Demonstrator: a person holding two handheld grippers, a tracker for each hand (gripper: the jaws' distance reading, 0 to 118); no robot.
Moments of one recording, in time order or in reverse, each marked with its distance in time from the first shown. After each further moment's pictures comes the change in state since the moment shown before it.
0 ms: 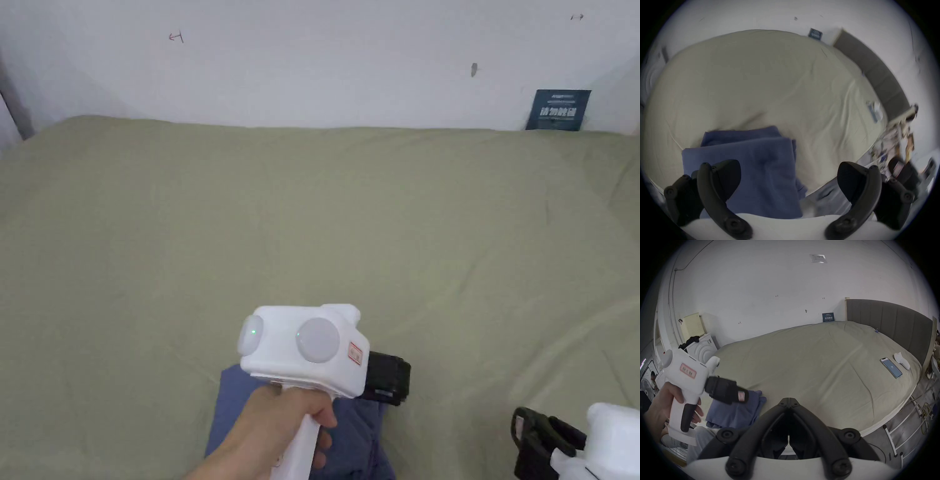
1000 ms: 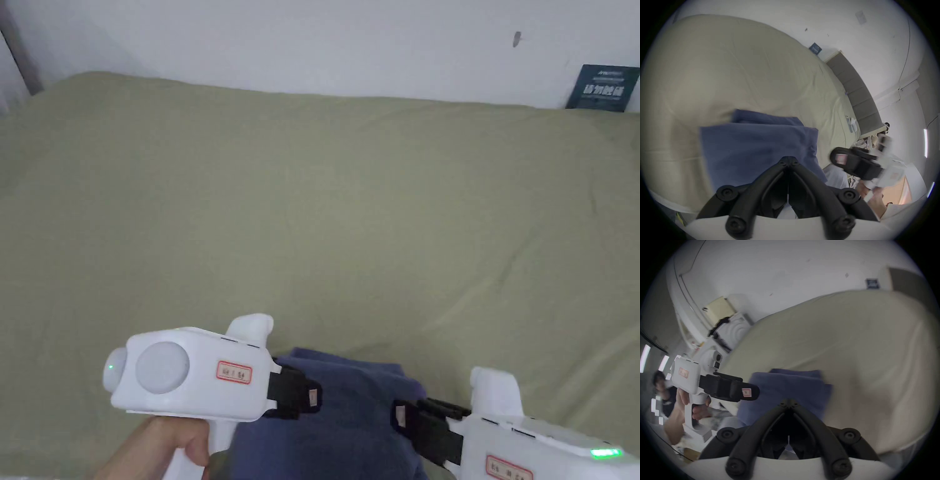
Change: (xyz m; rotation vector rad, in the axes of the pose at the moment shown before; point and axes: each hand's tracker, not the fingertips) left arm -0.142 -0.032 0.057 0.026 -0.260 0.103; right arm -0.071 -0.009 -0.143 -0.366 0.542 -0.077
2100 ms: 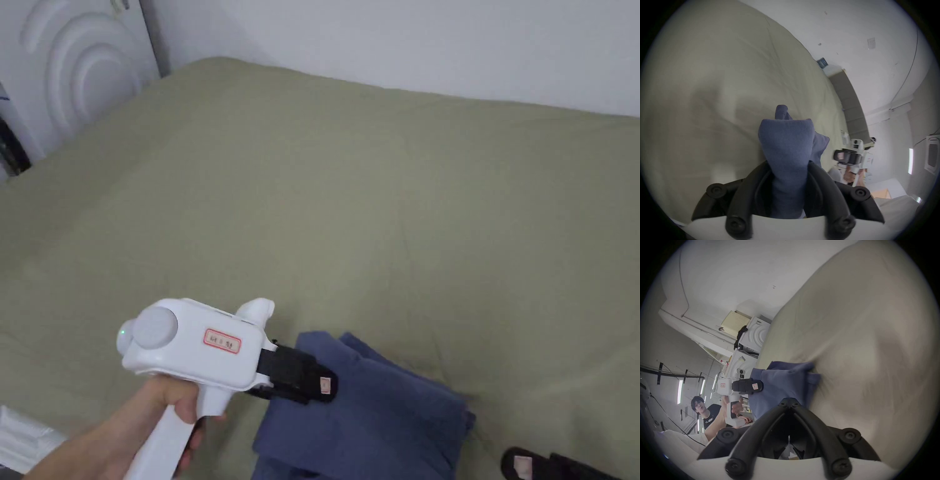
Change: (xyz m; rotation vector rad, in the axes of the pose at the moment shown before) left arm -0.156 0.042 0.060 0.006 -0.067 0.138; right arm 0.055 0.021 -0.029 -0.056 0.264 -0.245
